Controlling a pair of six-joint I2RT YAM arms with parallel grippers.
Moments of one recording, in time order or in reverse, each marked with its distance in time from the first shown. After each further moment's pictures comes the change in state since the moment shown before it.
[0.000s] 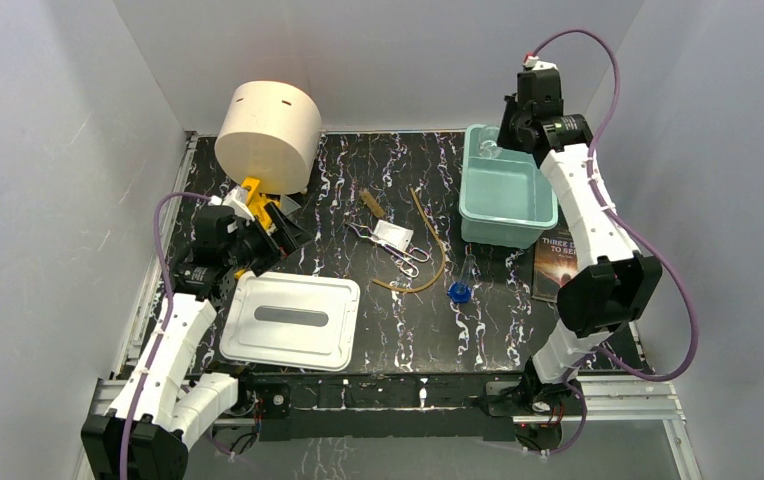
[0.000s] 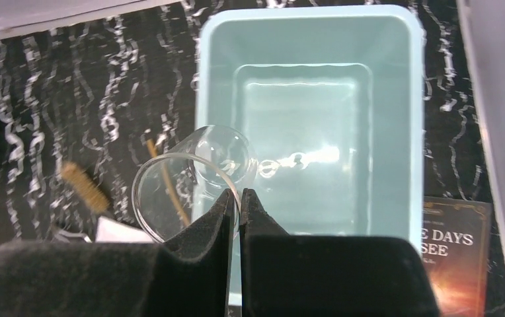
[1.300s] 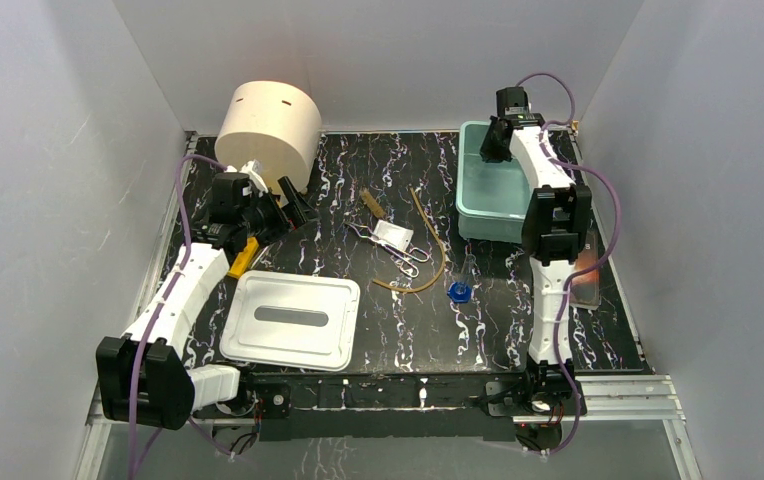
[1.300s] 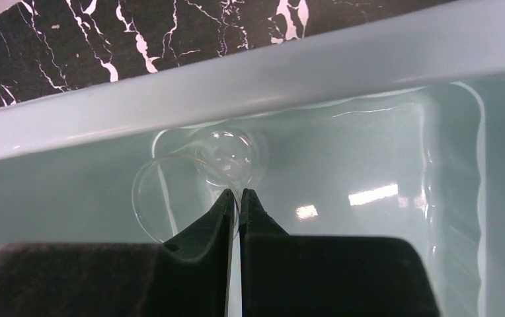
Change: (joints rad) left arm -0.006 0.322 0.195 0.042 -0.030 0.120; right arm -0.127 0.724 0.407 0.036 -0.105 0.153
